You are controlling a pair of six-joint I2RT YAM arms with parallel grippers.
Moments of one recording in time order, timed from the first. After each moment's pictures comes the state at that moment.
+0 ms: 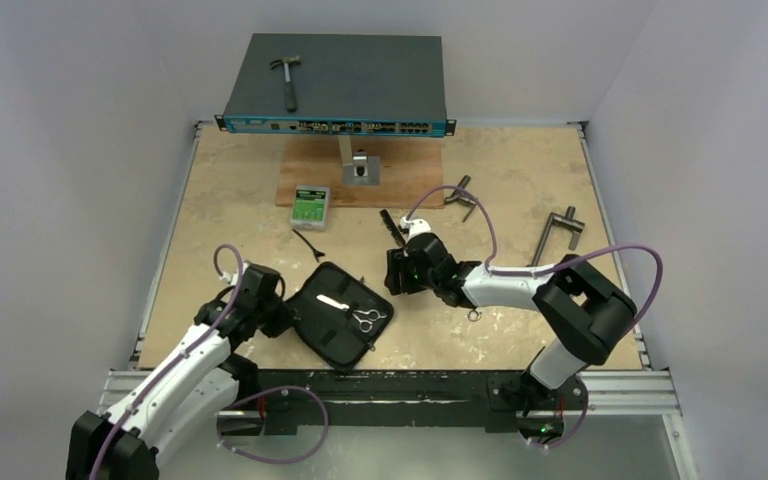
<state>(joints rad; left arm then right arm) -0.40 0.79 0.37 -0.64 -0.06 -1.13 0.83 1.59 0.70 0.15 0.09 0.51</state>
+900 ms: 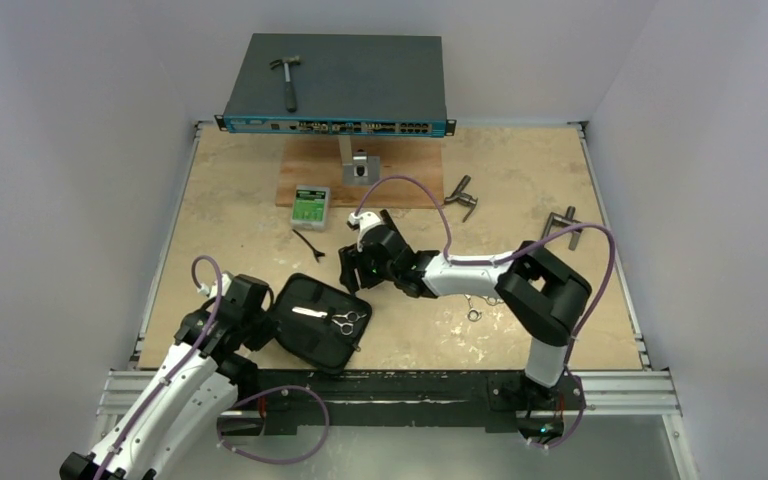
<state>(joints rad) -0.40 0.56 0.45 -1.03 -0.19 -1.17 0.95 1.79 0.99 0.16 0.03 0.44</state>
